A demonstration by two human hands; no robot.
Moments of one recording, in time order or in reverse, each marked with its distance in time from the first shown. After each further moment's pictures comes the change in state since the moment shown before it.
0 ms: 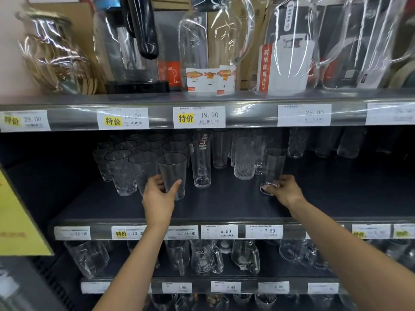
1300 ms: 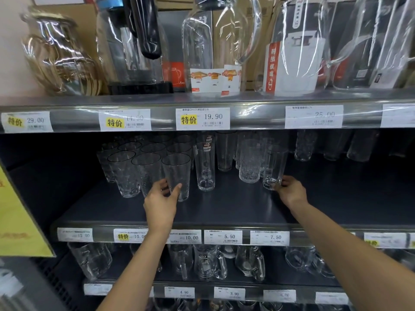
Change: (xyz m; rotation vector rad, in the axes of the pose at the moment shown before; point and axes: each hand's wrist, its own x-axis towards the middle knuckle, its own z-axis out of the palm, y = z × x) left_hand 0.001 -0.007 0.002 -0.010 0.005 0.022; right_hand 0.027 0.001 0.014 -0.073 0.088 -0.078
